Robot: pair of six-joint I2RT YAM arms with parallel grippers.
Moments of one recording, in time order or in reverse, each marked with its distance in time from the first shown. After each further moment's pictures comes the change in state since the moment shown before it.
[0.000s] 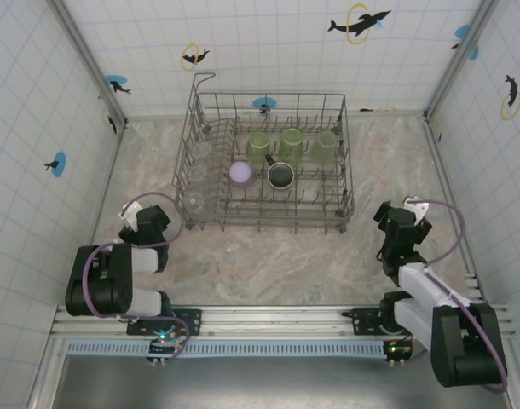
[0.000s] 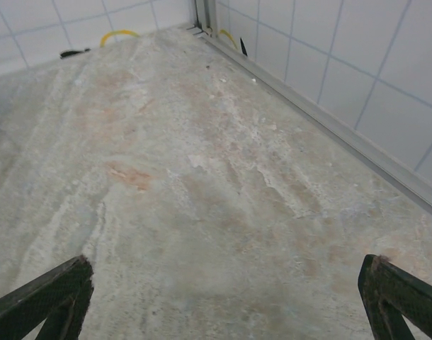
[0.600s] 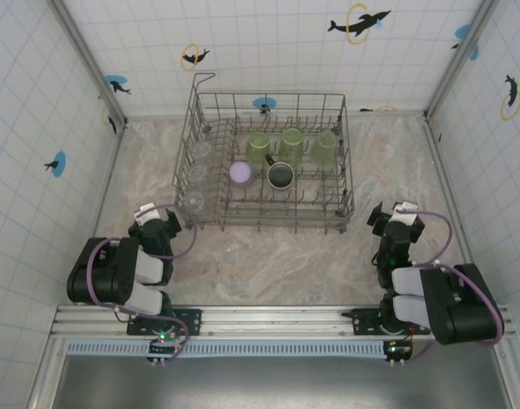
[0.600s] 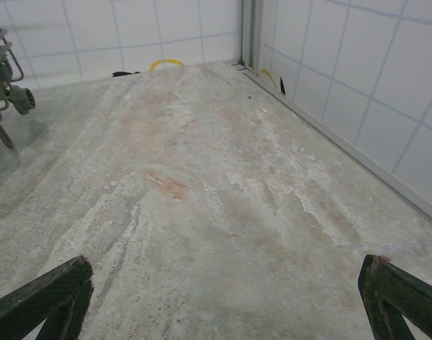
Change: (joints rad) left arm -0.073 0.066 -0.129 0.337 0.109 0.216; right arm 0.030 0.274 -0.151 0.614 -0.048 -0.151
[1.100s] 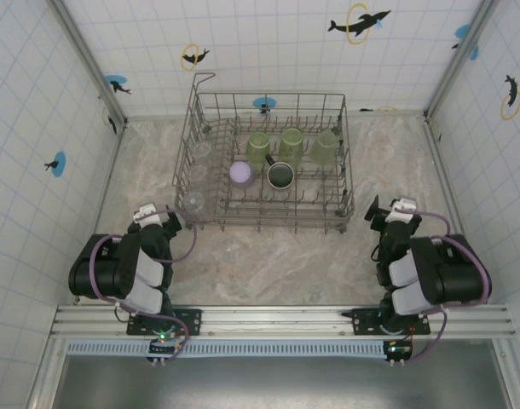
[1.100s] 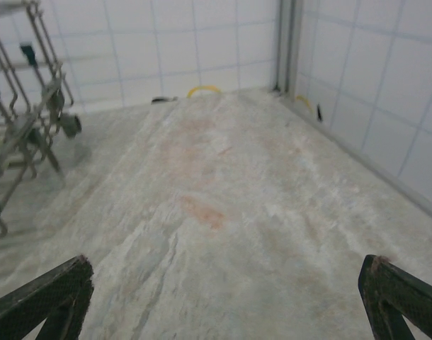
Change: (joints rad) left arm 0.005 0.043 -0.055 0.218 0.046 0.026; right arm -0.031 0.253 0.002 0.317 -0.132 -0.038
